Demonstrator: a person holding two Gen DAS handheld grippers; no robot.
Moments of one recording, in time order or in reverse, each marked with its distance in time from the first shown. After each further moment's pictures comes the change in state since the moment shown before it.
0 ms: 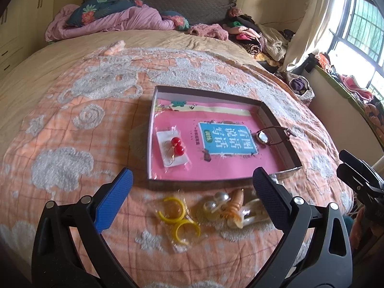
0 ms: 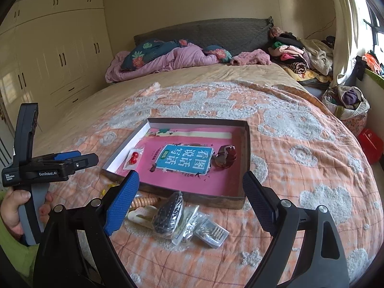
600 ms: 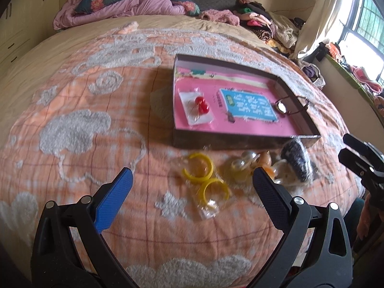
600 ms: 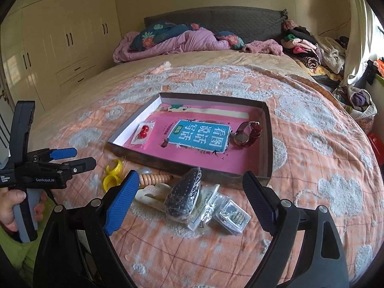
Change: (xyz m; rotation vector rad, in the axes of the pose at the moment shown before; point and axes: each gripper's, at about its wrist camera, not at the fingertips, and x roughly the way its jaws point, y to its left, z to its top) left arm 0.006 0.024 -0.047 -0.008 0.082 0.061; right arm 0.026 0.028 -0.025 -0.071 0.097 0.018
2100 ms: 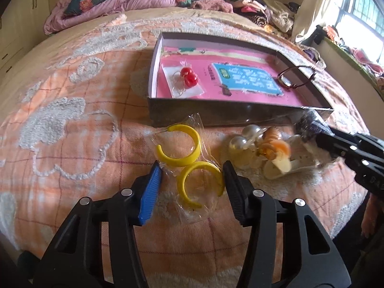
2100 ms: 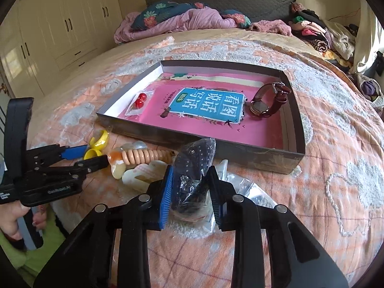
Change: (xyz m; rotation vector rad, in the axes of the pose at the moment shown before) left arm 0.035 -0.018 -0.019 0.072 0.023 0.012; right arm 0.055 -0.002 -0.024 0.005 0.120 0.043
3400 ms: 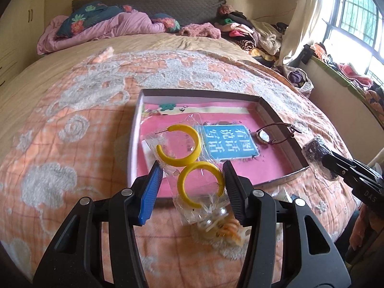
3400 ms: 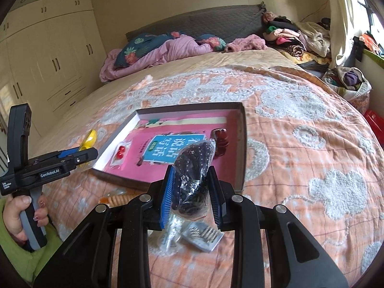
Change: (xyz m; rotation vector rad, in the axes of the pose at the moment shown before) left arm -0.016 -0.027 0.078 0.021 -0.126 -0.059; right arm -0.056 -0.057 0.023 0.149 -0.179 -0.035
